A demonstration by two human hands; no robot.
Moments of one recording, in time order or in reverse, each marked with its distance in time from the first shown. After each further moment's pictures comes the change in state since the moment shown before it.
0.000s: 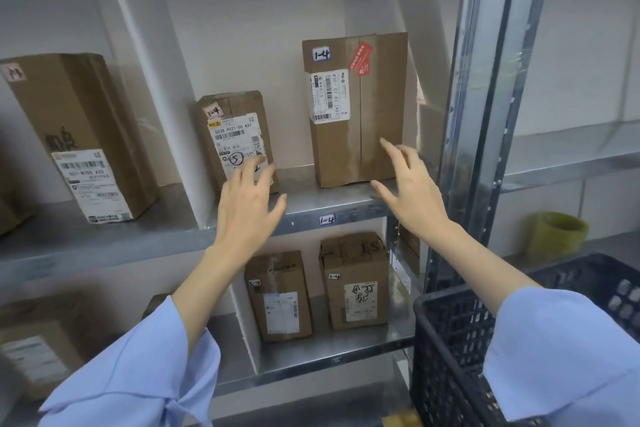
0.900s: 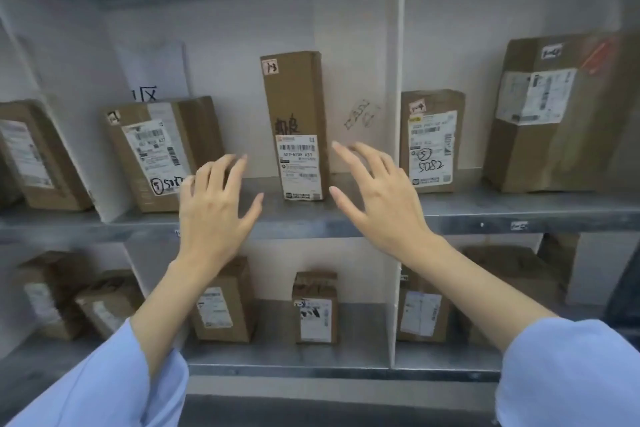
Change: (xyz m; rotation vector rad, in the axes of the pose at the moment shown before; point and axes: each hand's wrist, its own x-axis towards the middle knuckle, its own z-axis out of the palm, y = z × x) left_hand -0.115 -0.258 -0.150 0.399 0.174 -0.136; right_hand -0.005 -0.321 0.087 0.088 0.058 -0.411
